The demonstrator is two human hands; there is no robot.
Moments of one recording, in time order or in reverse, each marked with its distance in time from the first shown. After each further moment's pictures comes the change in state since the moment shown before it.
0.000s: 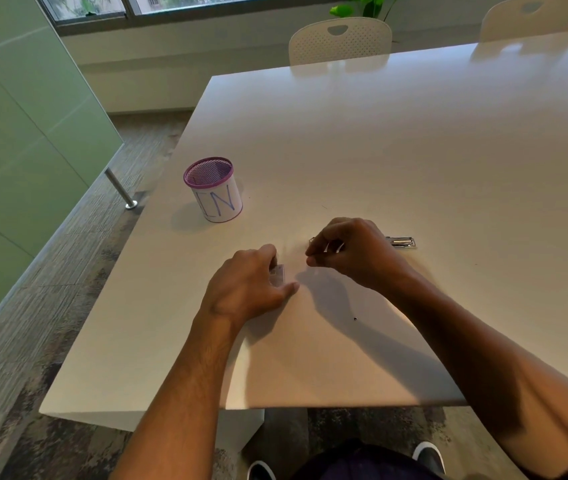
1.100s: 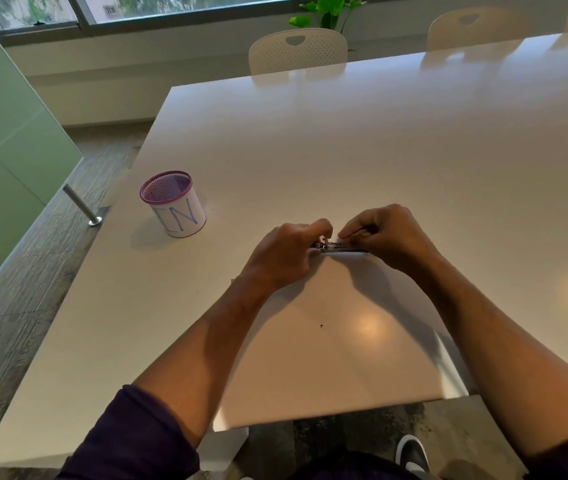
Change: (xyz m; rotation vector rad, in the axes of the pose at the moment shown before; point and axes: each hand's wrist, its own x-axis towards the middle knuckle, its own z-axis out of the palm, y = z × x) left_hand 0.074 0.080 0.025 -0.123 0.131 0.570; right_hand -0.020 0.063 -0.067 0.064 0.144 0.290
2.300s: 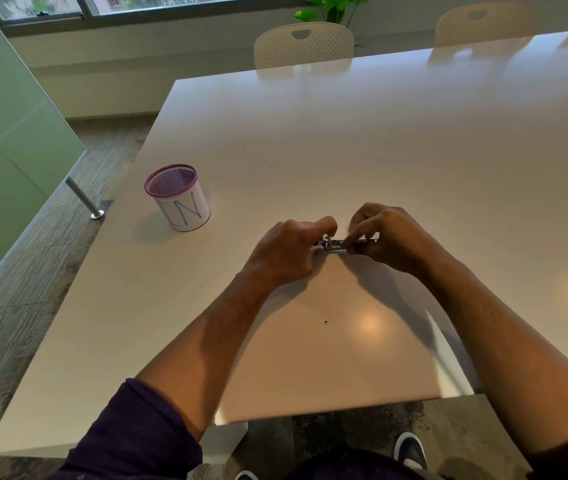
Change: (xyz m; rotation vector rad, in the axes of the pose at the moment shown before) left_hand -0.003 -0.003 0.001 0.034 0.045 0.048; right_hand 0.005 0.011 -0.001 -0.341 -0.109 -0.307
